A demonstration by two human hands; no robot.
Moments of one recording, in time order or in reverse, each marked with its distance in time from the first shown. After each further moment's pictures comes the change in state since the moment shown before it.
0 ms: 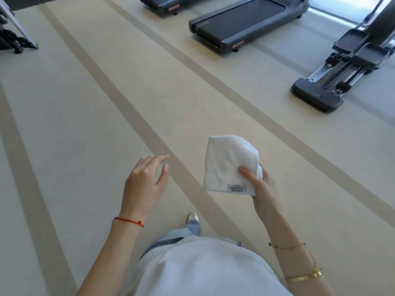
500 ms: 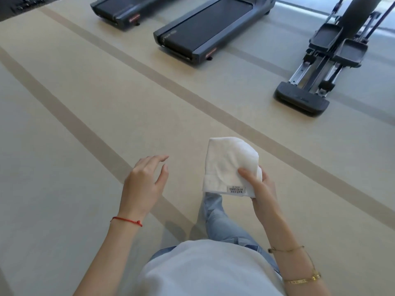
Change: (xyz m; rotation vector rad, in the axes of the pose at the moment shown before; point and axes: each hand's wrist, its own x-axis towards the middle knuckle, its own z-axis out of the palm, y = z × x) left_hand 0.354 0.007 0.104 -0.046 -0.135 0.158; right_hand 0.293 -0.108 0.036 0.117 0.156 0.011
